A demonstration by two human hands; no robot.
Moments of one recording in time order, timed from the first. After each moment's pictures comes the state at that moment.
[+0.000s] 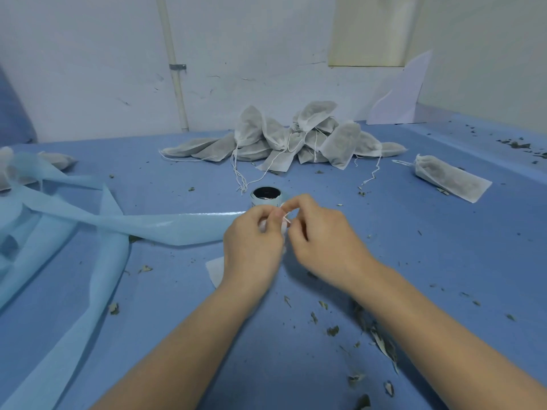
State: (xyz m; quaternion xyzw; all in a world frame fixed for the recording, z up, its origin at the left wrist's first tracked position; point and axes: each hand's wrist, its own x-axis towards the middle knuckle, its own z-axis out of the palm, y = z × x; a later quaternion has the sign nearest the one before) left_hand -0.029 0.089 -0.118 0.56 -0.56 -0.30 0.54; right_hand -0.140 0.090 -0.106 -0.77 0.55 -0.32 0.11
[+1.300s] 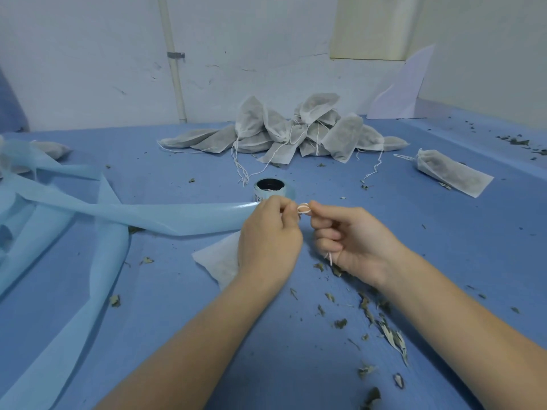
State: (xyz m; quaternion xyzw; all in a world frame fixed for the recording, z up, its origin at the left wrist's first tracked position) left_hand -0.037 0.087 -0.121 0.55 -0.63 -0.24 0.49; right_hand -0.156 0.089 -0.104 -0.33 0.41 -0.50 0.69
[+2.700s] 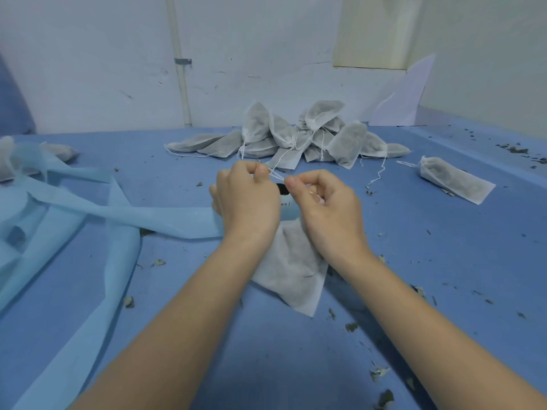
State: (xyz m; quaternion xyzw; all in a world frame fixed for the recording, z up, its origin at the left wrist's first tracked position) left_hand -0.013 0.066 -0.075 0.62 -0.50 -0.24 0.55; right_hand -0.111 0.078 -0.099 -0.60 0.50 -0.59 0.23
